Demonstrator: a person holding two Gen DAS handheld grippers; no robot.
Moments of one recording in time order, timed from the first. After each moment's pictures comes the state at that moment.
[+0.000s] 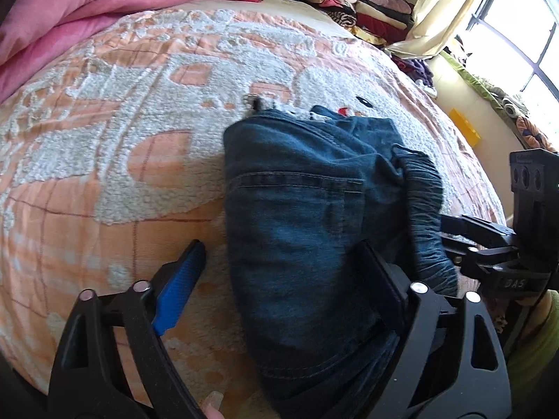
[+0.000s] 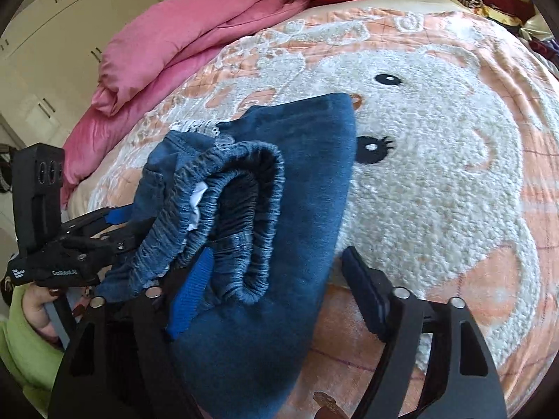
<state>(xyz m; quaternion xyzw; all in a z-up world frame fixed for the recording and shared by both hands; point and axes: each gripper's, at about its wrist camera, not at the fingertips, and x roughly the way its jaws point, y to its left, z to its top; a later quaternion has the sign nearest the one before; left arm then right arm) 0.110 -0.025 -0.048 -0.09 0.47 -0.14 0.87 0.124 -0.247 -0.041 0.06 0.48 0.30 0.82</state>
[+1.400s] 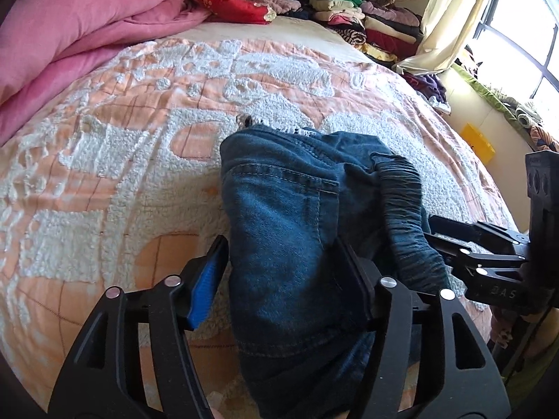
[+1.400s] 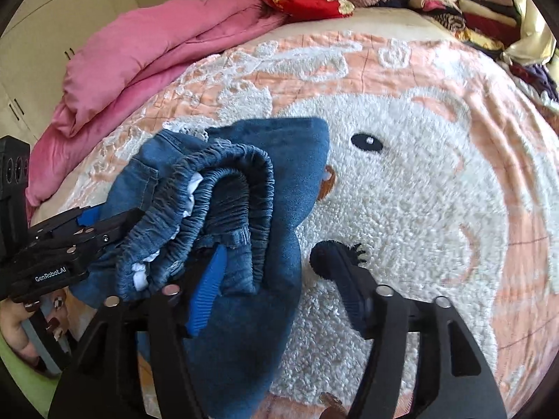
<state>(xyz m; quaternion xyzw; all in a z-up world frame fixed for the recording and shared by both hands) 0.169 -0.023 -0.024 -0.07 0.43 -0.10 0.89 0.183 -0.235 -0.021 0.01 0.46 0.22 0.86</state>
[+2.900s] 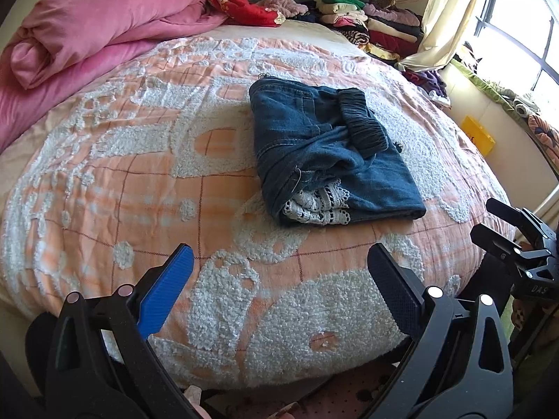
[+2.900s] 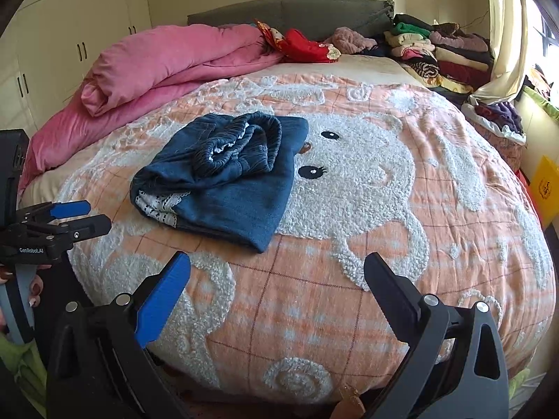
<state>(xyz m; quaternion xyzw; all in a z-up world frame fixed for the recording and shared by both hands) 0.031 -0.013 -0.015 -0.06 0.43 -0.08 0.90 0.024 -0.266 0.005 -0.03 0.37 0.18 0.91</state>
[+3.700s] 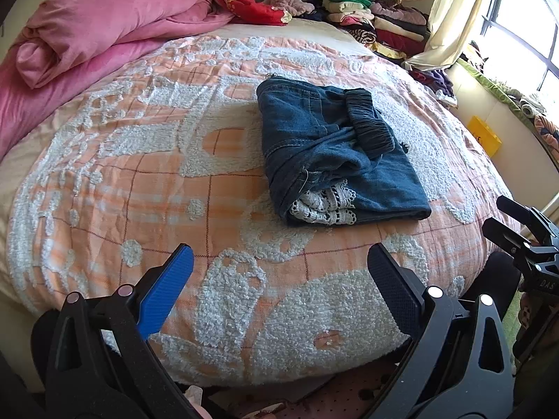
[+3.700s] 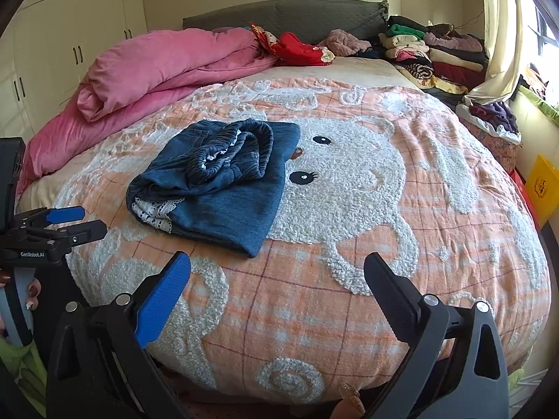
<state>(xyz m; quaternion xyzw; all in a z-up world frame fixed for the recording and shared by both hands) 0.029 -0.011 -0.013 -0.06 0.43 -0.06 0.90 0.024 -0.272 0.013 -0.03 0.37 0.17 0.91</state>
